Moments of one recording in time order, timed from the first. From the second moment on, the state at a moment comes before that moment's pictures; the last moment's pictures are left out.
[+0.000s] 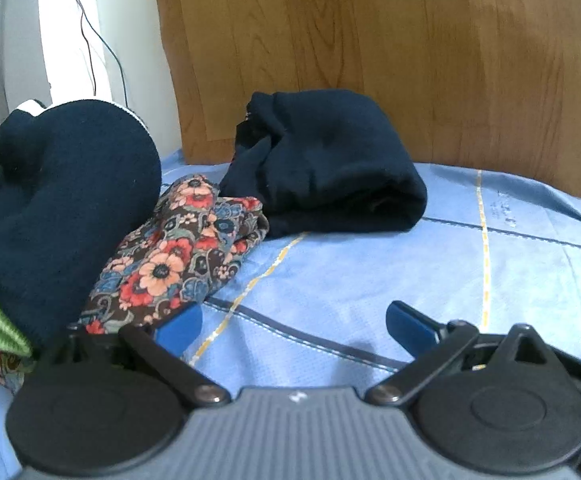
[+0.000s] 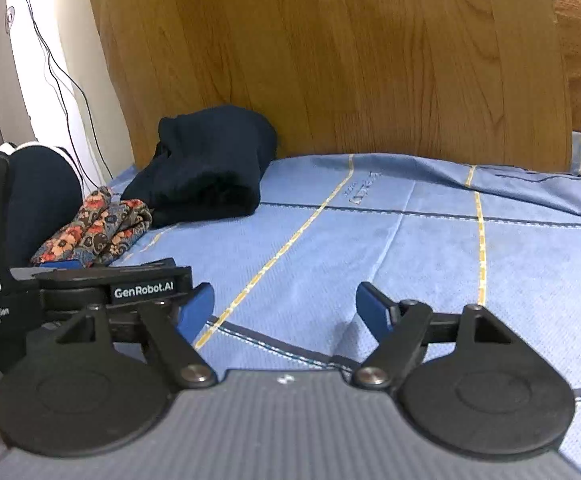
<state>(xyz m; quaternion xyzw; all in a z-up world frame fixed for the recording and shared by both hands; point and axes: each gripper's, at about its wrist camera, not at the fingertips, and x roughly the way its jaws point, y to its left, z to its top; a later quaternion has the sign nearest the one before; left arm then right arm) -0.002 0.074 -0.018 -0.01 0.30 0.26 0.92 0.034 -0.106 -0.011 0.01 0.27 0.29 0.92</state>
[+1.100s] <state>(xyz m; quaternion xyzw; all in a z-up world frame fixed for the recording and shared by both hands) -0.009 0.067 -0.016 0.01 0.28 0.26 0.92 0.032 -0.104 -0.014 0.02 0.28 0.29 0.91</state>
